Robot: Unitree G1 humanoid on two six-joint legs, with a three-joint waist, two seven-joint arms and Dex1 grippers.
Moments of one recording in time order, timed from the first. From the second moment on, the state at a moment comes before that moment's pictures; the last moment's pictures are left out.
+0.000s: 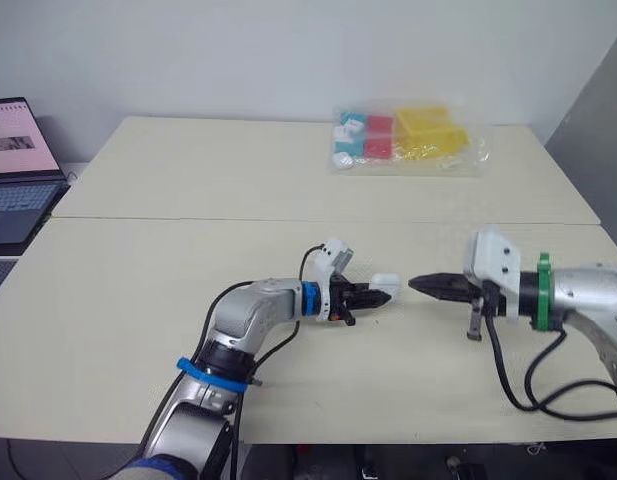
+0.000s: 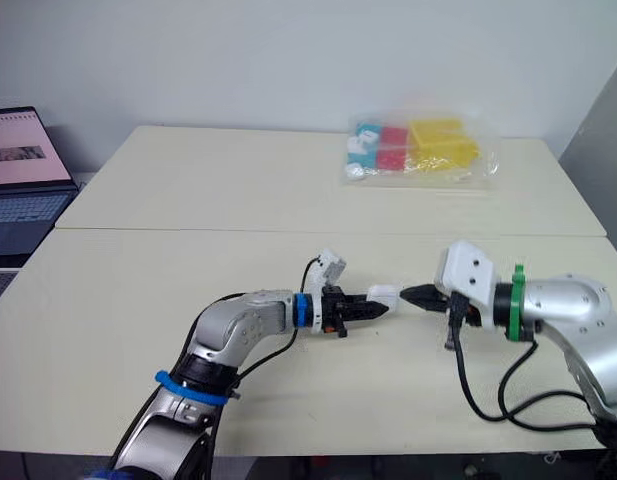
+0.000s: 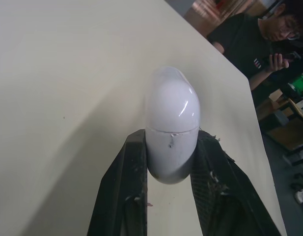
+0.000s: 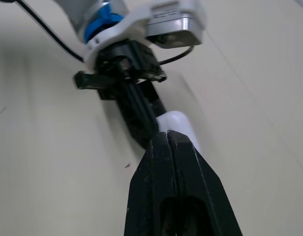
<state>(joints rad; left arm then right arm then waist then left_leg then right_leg) -0.60 0.20 -0.21 0.14 -0.51 0.93 -0.80 -0.18 -0.92 -0.05 -0.62 0.44 0.58 0.96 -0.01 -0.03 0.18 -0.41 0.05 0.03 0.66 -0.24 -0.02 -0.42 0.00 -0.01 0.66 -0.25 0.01</state>
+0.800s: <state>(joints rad) -0.30 0.71 -0.05 -0.17 -0.46 0.59 -1.04 -0.08 -1.02 -0.16 -0.62 0.46 0.59 1.01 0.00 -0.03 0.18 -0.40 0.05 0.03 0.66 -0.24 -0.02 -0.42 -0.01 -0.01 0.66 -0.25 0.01</state>
